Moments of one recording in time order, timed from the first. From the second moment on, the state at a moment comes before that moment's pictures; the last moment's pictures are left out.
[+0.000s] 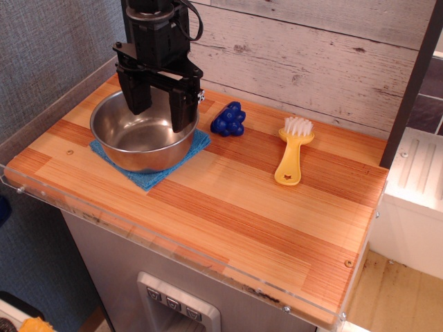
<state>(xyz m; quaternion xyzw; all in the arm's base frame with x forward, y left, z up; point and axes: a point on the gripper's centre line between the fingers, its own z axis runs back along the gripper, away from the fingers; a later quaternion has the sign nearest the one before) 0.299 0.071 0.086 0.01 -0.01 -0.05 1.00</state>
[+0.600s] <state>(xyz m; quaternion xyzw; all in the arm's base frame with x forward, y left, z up) 0.327 0.069 0.082 0.00 -0.01 -0.05 1.00</state>
